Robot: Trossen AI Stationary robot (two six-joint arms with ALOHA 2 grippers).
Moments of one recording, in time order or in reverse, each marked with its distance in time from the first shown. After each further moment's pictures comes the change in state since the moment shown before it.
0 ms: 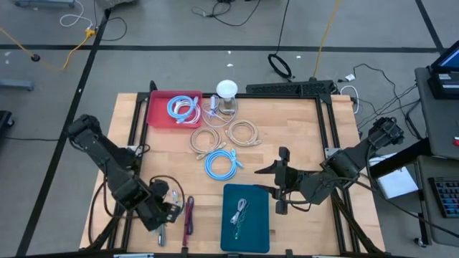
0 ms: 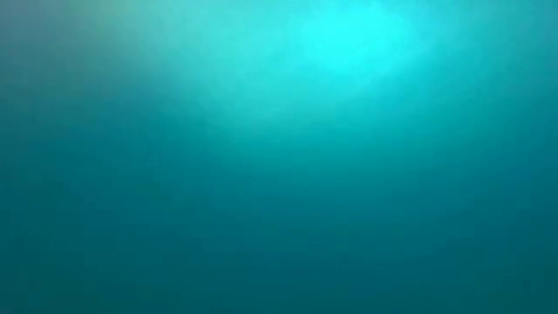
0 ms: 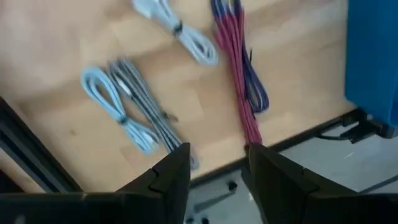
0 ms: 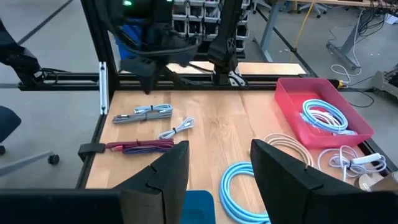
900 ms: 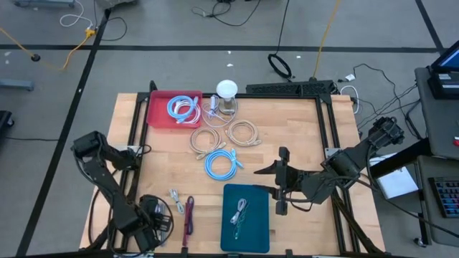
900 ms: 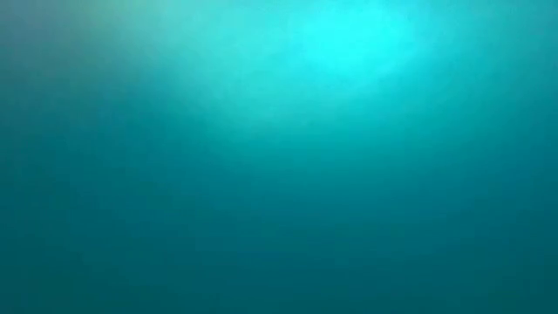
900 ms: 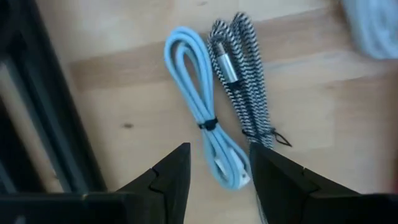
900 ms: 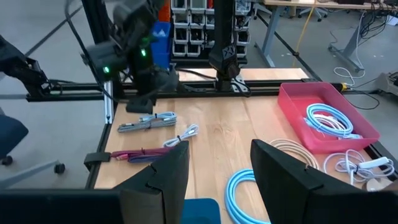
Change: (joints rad) left arm -0.204 0.234 -0.129 0.041 0.045 -0.350; right arm 0.000 0.000 0.000 0.041 0.000 0.006
